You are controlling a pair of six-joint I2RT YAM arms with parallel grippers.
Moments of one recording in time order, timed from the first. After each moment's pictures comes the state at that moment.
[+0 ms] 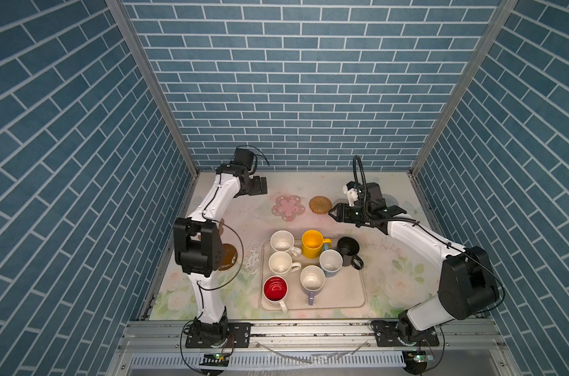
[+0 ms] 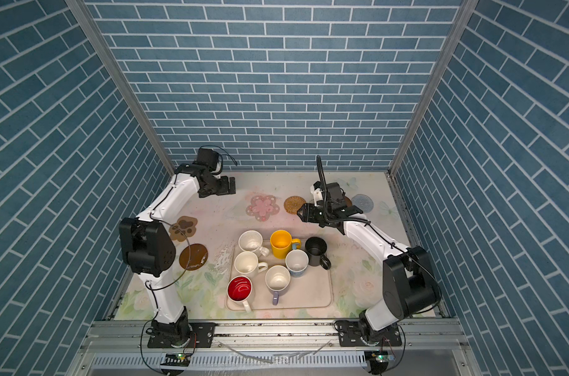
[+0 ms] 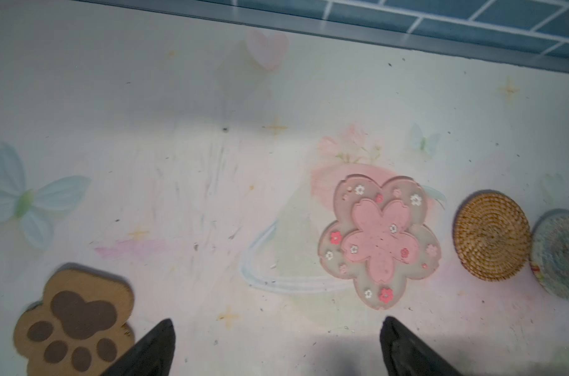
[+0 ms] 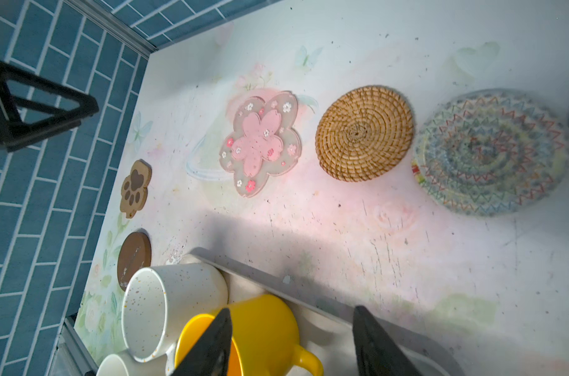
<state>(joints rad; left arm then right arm) -0.14 1.88 1.73 -0.91 -0.04 -0.29 0.46 1.55 1.11 -0.30 -0.34 0.42</state>
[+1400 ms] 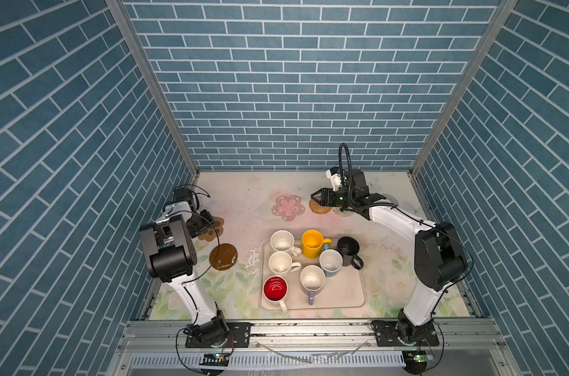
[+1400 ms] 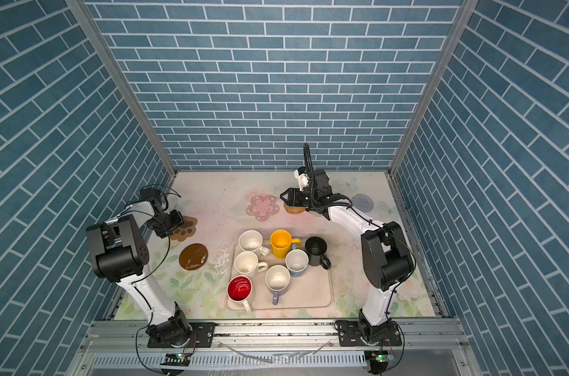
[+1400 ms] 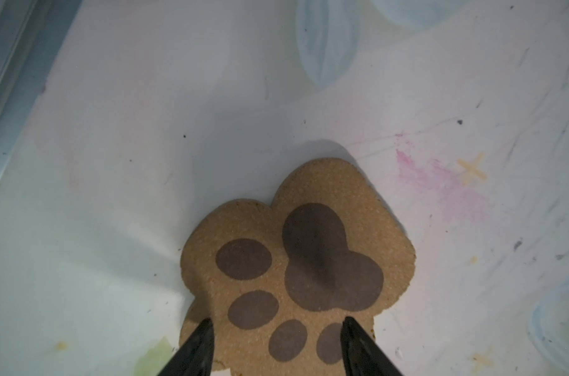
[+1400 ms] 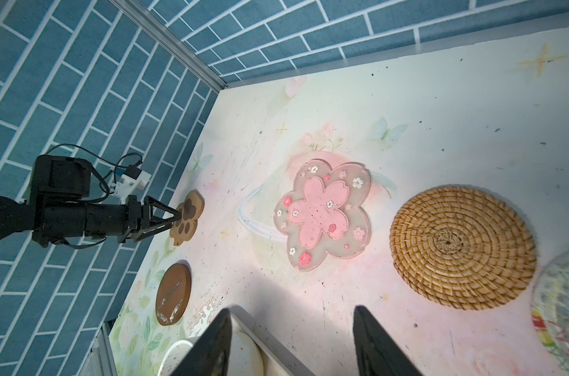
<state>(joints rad) 0.36 1.93 1.30 -0.66 0.14 -0.27 0.49 1.79 1.33 -0.12 -0.47 0.42</state>
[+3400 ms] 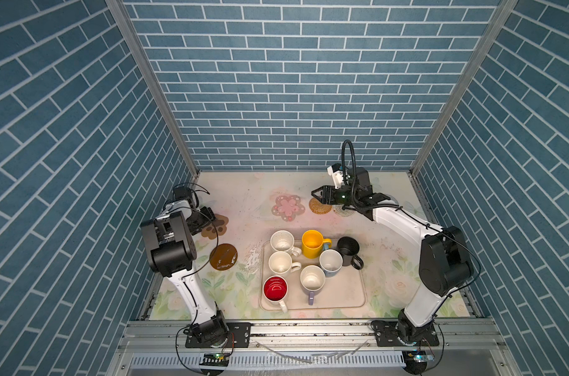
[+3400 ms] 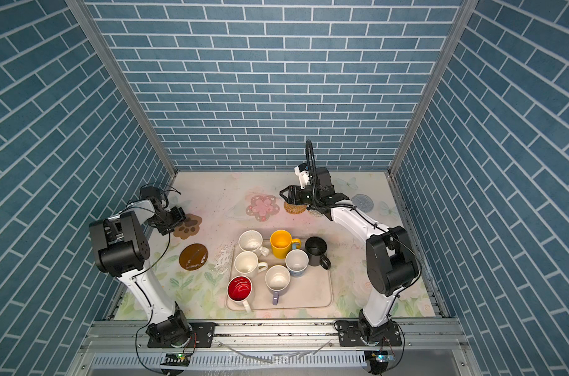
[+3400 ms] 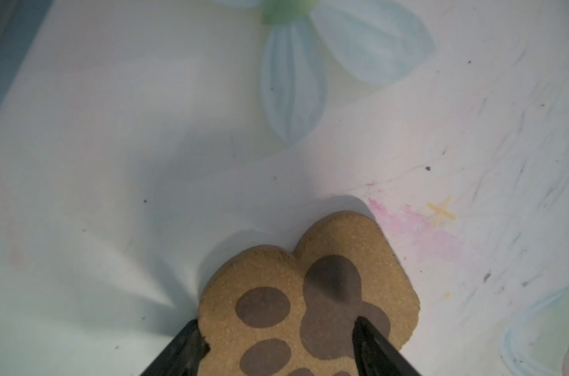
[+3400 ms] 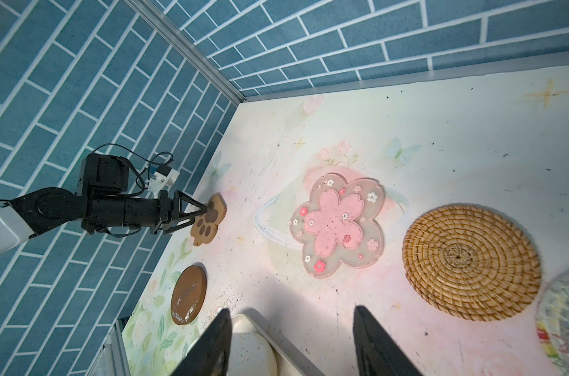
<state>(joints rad) 0.36 1.99 1.35 -0.60 0.20 -0.28 0.49 1.74 1.32 -0.10 -0.49 0.42</state>
